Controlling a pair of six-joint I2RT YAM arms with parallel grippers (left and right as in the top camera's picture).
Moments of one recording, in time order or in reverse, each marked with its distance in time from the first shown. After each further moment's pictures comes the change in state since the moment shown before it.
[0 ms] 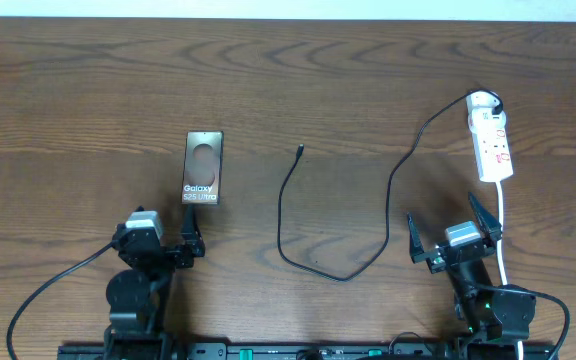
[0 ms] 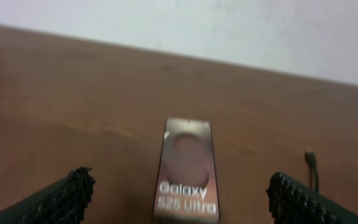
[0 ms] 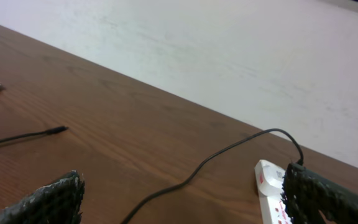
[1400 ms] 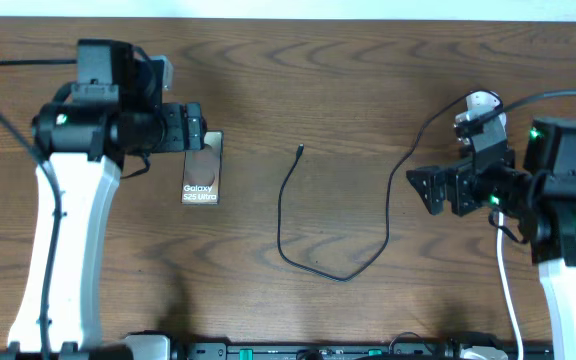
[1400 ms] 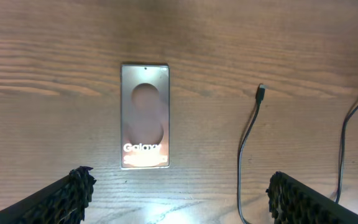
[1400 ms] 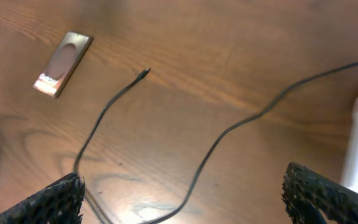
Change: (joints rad) left arm 0.000 1.382 1.501 -0.985 0.202 0.079; right arm 0.000 1.097 1.163 -0.946 -0.165 0.064
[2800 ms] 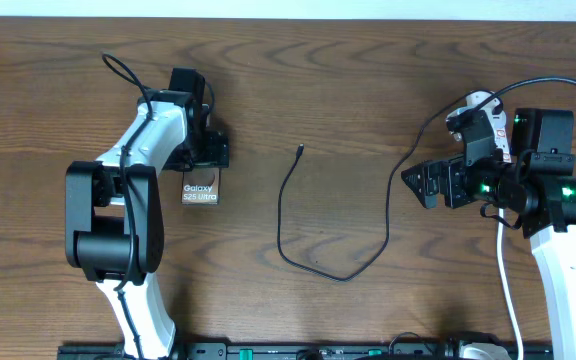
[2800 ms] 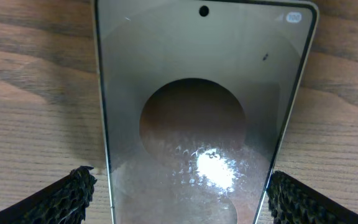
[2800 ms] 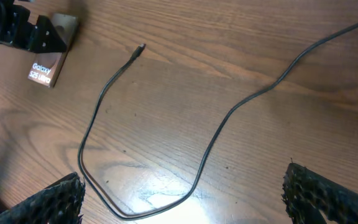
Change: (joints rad) left arm -0.064 0.540 -0.136 0.275 -0.210 -0.045; right arm 0.000 0.093 0.000 -0.033 0.017 0.039
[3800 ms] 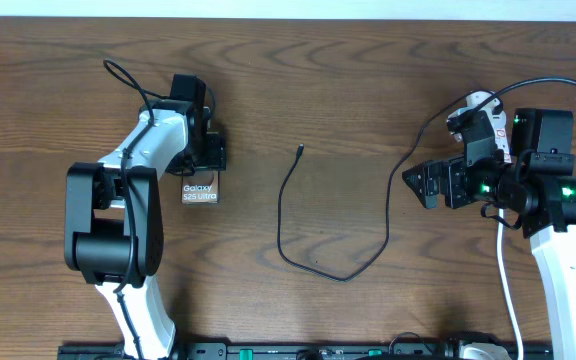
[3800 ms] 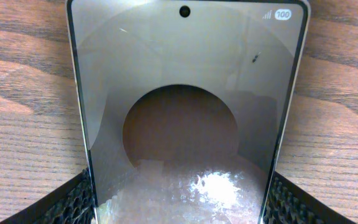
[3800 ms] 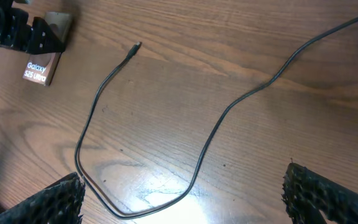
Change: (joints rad) left arm -0.002 -0.012 -0.068 0.097 0.003 -0.014; right arm 0.000 0.000 0.000 -0.004 0.013 0.002
